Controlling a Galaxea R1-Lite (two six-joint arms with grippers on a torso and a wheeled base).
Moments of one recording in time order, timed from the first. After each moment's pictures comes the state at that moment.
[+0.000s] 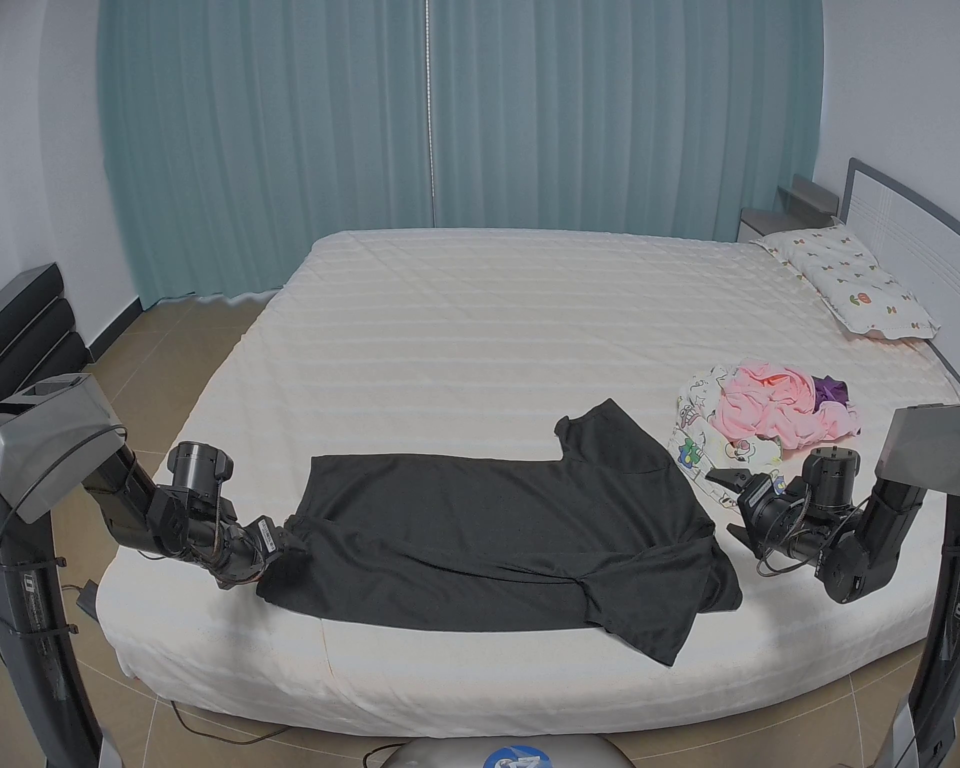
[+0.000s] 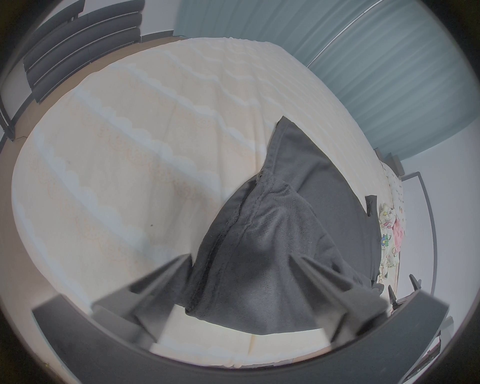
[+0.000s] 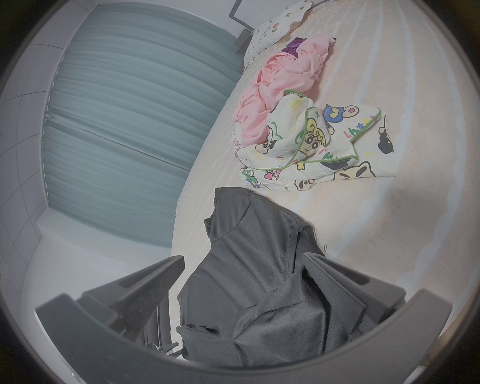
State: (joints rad) left arm 0.01 2.24 -0.91 -0.35 -0.25 -0.55; right arm 0.04 2.26 -0.57 -1.26 0.24 1.02
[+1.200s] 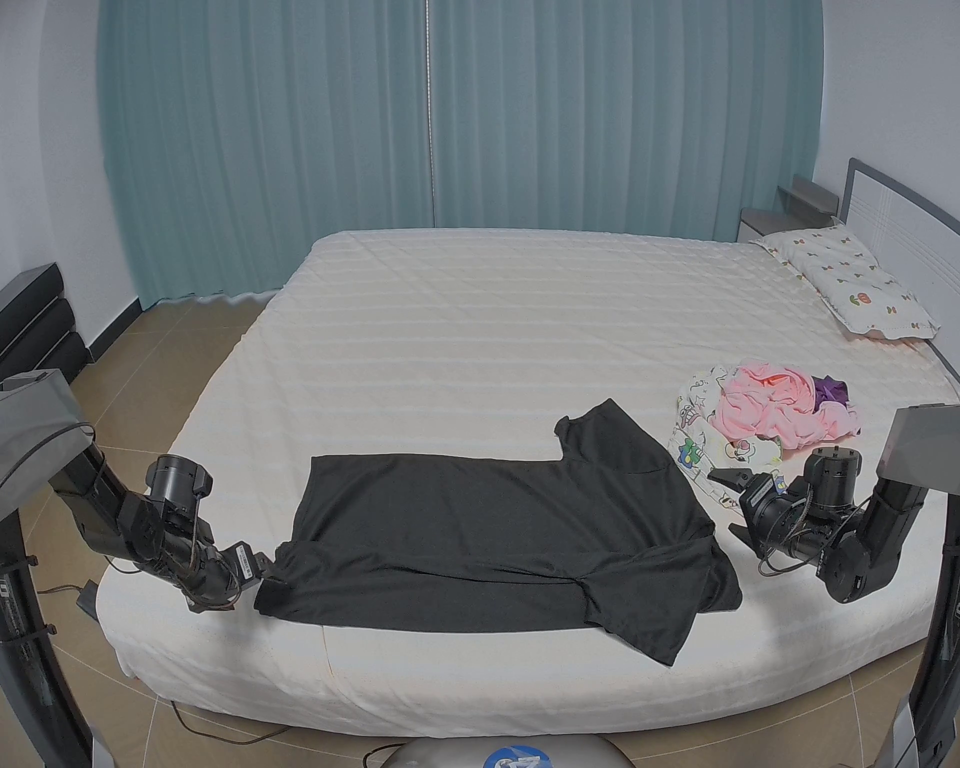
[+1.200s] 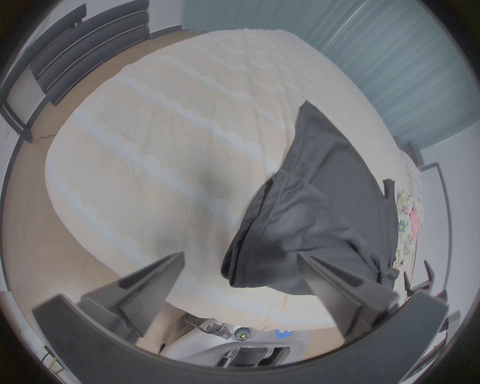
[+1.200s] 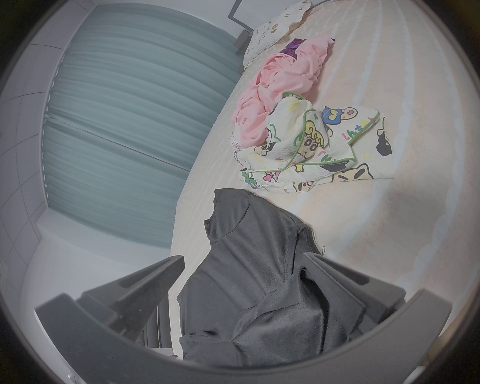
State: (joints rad) left arm 0.04 2.12 -0.80 -0.22 -0.19 -0.51; right arm 0.03 2.26 -0.57 -1.26 0.24 1.02
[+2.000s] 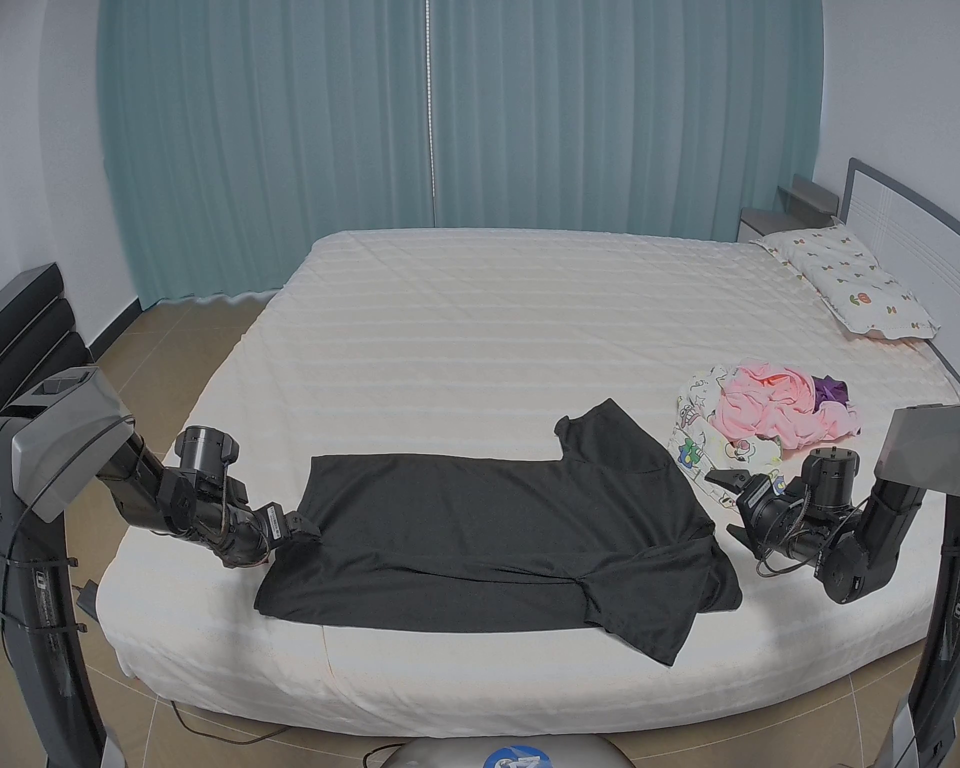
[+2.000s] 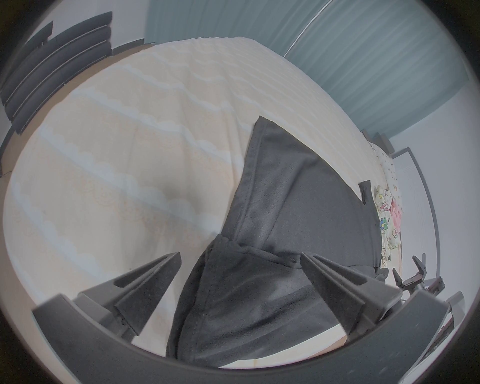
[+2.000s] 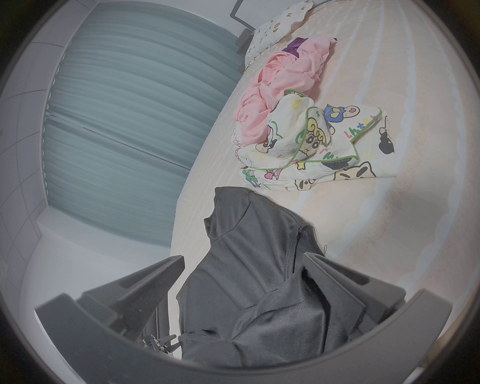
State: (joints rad) left arm 0.02 2.31 -1.07 -0.26 -0.31 -0.40; right arm 0.04 2.26 -0.58 -1.26 0.24 1.01
